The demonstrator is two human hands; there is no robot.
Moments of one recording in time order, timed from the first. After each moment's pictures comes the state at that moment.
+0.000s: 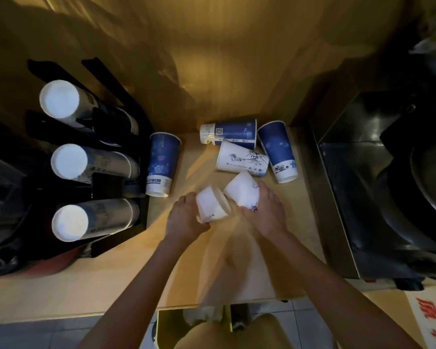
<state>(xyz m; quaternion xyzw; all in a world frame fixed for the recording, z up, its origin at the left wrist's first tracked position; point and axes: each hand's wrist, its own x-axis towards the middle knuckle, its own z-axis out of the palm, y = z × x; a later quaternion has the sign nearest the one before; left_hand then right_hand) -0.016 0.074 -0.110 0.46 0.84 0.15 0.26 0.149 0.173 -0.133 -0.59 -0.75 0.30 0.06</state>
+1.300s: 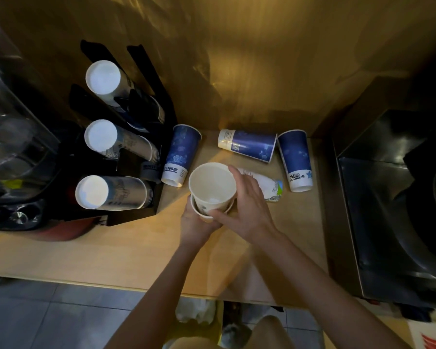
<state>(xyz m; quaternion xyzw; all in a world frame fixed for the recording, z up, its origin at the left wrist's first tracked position) 0.016 0.048 -0.122 0.27 0.80 0.47 0.27 0.117 0.132 -0.060 -0.34 -0.86 0.34 0.14</state>
